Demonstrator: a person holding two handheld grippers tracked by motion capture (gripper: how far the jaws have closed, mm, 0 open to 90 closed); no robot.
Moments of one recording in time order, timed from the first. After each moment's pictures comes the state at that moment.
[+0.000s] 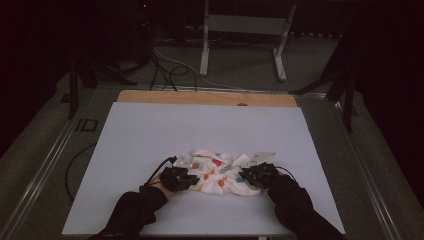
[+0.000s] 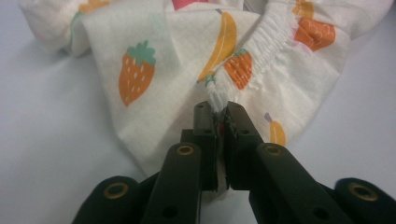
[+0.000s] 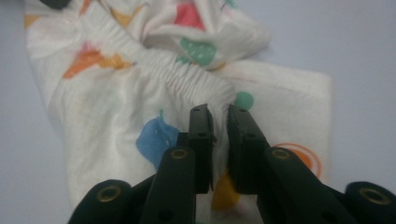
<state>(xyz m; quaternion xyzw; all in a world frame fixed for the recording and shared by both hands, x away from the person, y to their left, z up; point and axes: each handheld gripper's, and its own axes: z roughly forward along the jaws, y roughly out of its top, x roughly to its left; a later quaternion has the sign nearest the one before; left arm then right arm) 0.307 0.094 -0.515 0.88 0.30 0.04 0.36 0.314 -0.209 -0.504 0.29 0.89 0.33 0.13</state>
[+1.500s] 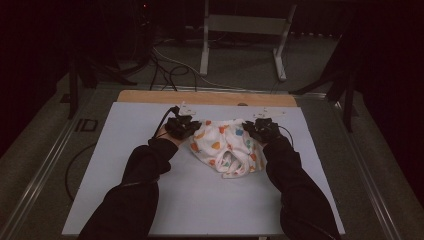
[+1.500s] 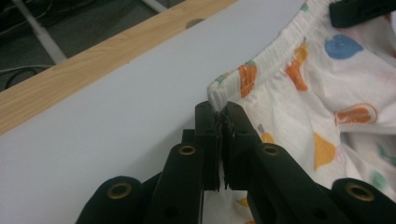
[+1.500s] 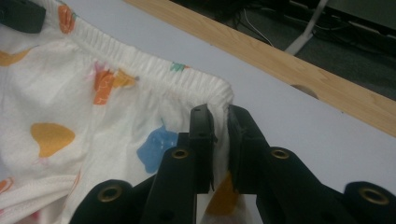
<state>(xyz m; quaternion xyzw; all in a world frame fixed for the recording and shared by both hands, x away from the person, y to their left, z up) 0.425 0.082 -0.442 0.83 0.35 0.17 0.40 0.420 -0.216 -0.452 0.37 0.80 0.41 0.23</state>
